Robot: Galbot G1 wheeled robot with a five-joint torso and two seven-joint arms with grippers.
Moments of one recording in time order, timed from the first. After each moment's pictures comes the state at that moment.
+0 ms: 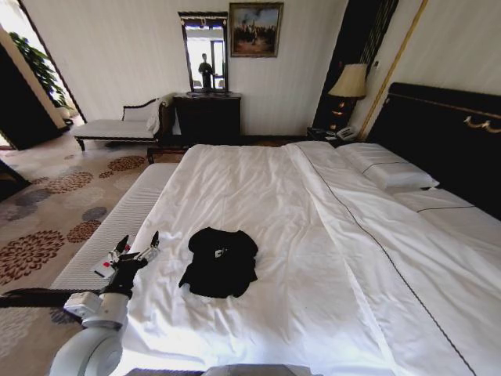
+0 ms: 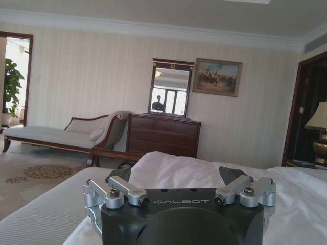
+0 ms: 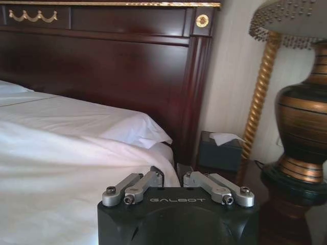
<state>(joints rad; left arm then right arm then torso) 1.78 -1.17 -0.79 -2.36 -0.60 0.05 -0.17 -1.67 1.14 1.53 1.42 0.66 -0.07 0.22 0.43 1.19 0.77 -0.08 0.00</state>
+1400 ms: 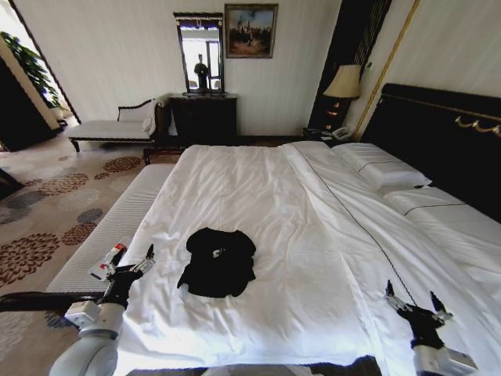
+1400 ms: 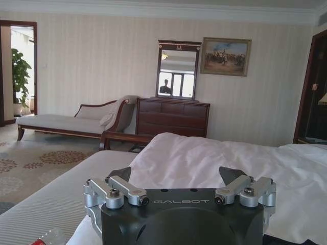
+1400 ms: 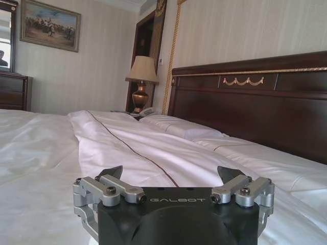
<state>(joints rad) 1.82 -1.17 -0.80 -2.28 -0.57 0.02 -0.16 -1.85 1.45 1.08 1.97 0.34 0.21 0.02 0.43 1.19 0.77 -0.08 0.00</state>
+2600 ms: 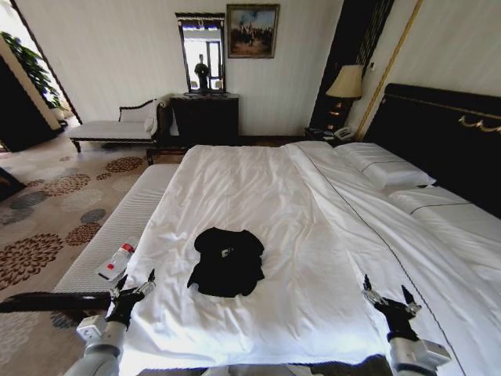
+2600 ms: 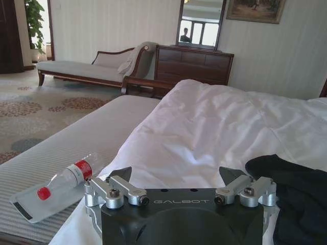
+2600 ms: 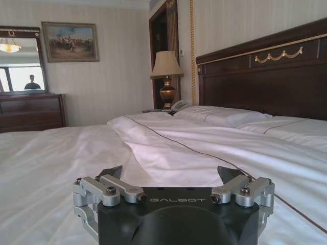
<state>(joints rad) 1.87 -1.19 -0.78 -2.12 -0.61 0.05 -0.15 -1.85 1.40 0.93 2.13 0.51 0.07 0.07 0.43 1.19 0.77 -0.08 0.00</state>
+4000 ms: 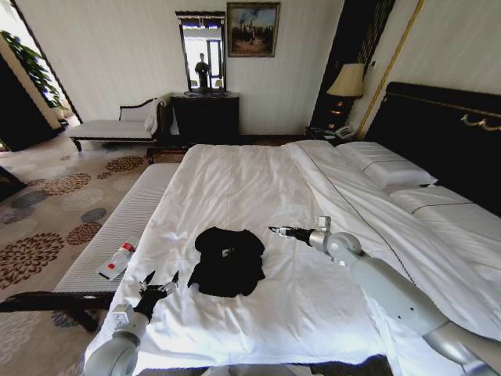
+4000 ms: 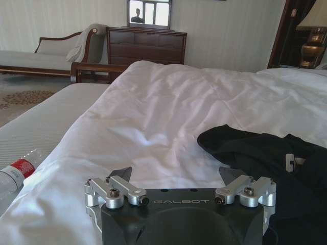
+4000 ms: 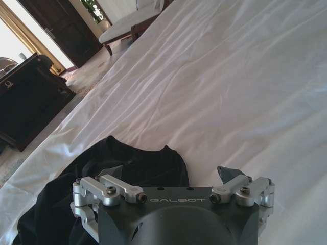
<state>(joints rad) 1.79 -1.06 -0.62 -2.07 -0.57 0.06 -0.12 -0.57 0.79 -0.18 1.45 1.29 -0.56 -0.20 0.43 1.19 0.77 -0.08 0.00</state>
